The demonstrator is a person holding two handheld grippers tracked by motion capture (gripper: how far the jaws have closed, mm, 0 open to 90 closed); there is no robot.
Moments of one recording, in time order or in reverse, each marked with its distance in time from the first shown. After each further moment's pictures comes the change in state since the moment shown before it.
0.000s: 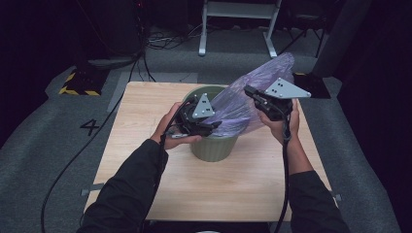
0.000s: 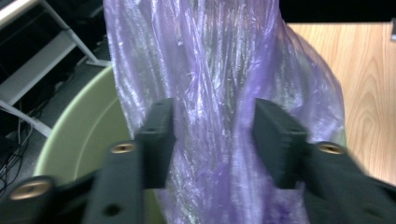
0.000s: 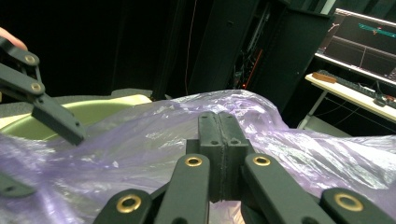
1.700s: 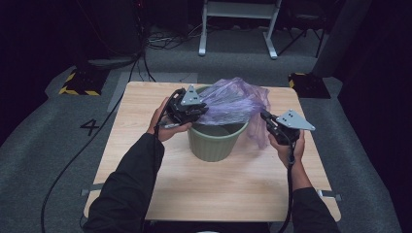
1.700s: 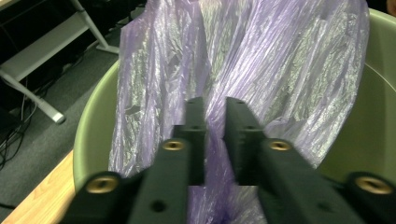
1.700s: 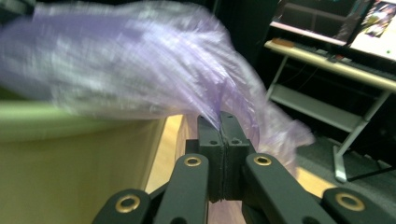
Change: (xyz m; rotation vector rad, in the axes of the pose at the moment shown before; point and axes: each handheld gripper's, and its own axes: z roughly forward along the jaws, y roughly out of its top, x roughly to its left) left arm 0.040 -0.026 0.009 -0.020 0.037 -0.123; right arm -0.002 -0.102 -0.022 0.019 -0.192 0.087
